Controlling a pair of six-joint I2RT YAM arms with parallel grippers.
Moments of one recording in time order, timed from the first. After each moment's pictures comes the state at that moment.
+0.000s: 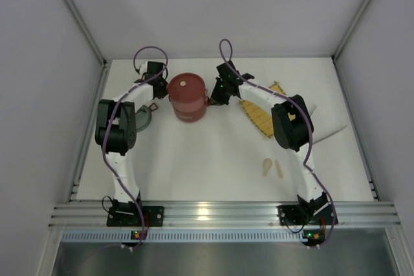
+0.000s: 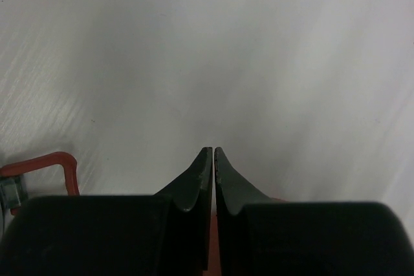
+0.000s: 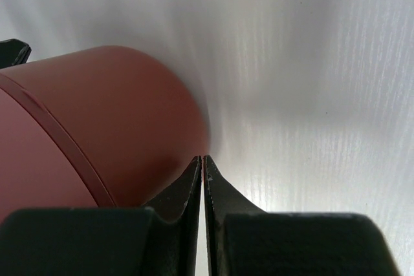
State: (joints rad) left arm -0.15 2.07 1.50 -0.23 -0.14 -0.83; right arm 0.56 2.27 1.87 -0.50 -0.16 0.86
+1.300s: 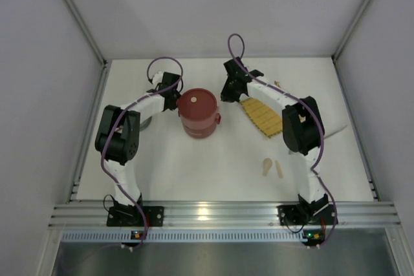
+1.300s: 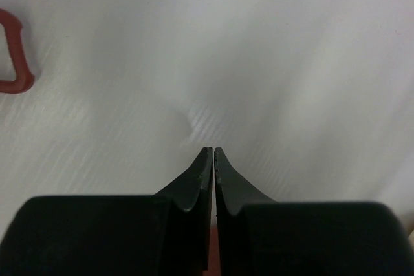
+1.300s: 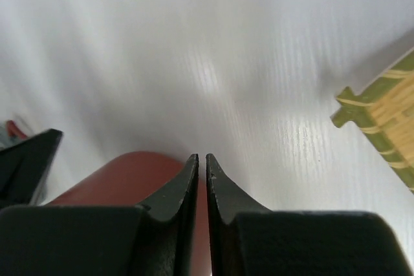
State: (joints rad) left arm -0.30 1.95 1.31 -0.21 -0.23 -0.90; right arm 0.53 2.16 1.79 -0.60 0.04 0.85
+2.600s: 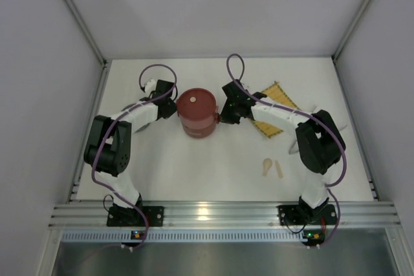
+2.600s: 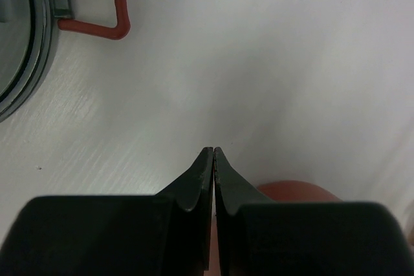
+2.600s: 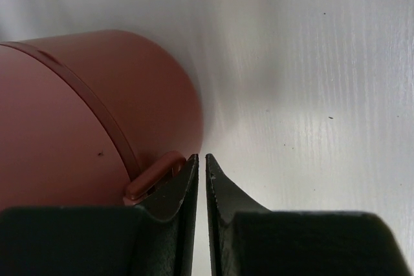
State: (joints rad) left arm -0.30 1.79 1.13 -0.23 -0.28 -0.93; right arm 0.65 1.84 1.35 -0.45 0.07 0.95
